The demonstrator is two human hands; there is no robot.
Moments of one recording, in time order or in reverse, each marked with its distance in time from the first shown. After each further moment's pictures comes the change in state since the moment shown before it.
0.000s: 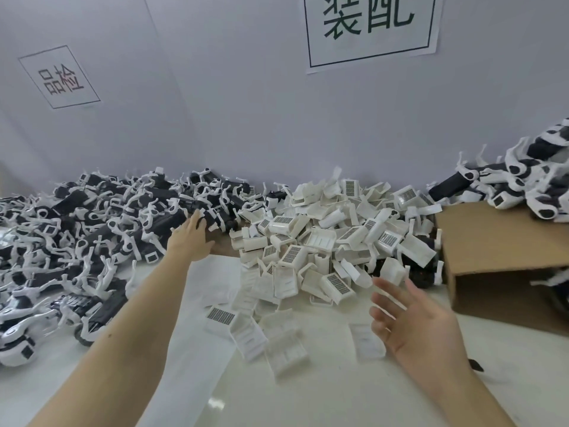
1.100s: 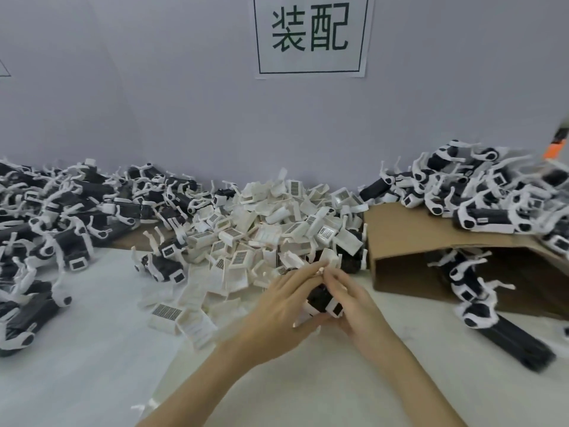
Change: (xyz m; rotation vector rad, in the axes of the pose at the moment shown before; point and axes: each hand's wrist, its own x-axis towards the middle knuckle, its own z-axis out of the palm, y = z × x) left_hand -0.241 0.223 -0.006 -0.777 0.528 1.068; right_hand -0.028 -0.007 0.009 -0.659 0.004 -0.206
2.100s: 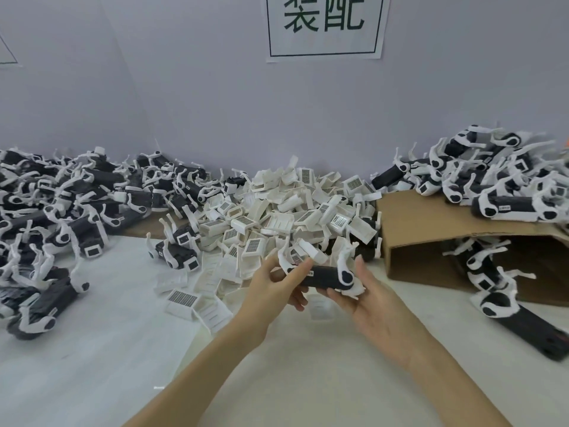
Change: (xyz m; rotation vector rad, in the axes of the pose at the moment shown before) left_hand -0.008 -0.005 -0.019 -1.001 0.214 -0.957; right_hand -0.016 -0.008 0.002 0.320 -0.061 0.103
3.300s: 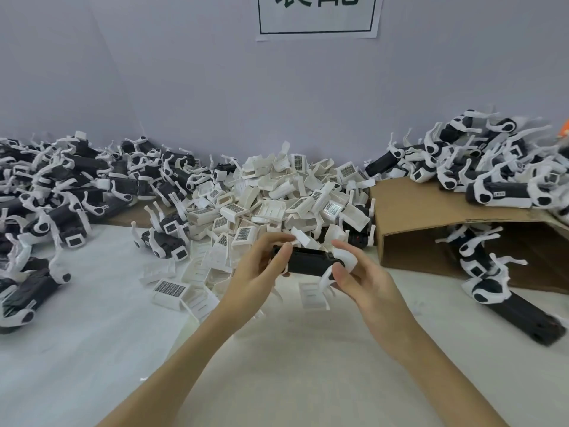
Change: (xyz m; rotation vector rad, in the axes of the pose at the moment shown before) left_hand -0.003 0.007 -0.013 0.225 -0.088 0.266; right_hand -0.007 0.008 -0.003 -0.417 0.097 -0.271
